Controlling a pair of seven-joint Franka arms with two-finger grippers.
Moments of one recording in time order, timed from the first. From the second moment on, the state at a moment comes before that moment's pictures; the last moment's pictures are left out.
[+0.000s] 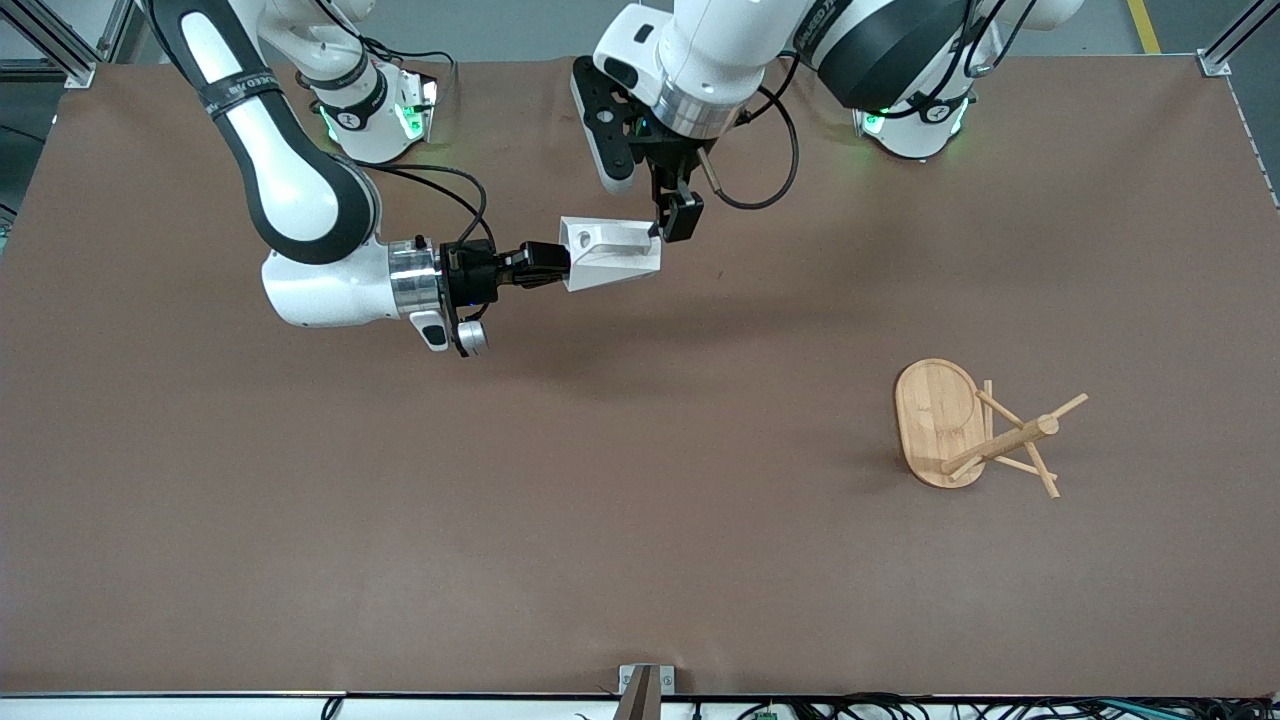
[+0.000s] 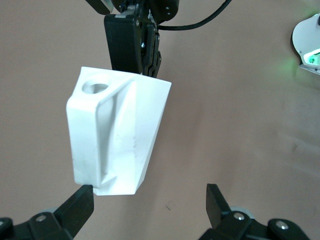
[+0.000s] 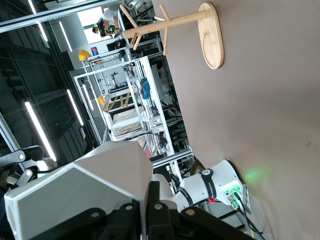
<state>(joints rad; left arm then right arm) -0.46 0.29 -0.40 -1.36 -0.12 1.79 0.45 -0.03 0.25 0.48 -2.02 1.50 1.93 -0.38</state>
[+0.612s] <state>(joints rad) -0.45 0.31 -0.40 -1.36 -0.12 1.79 0.57 -0.03 0.23 0.49 -2.04 1.51 1.93 -0.40</state>
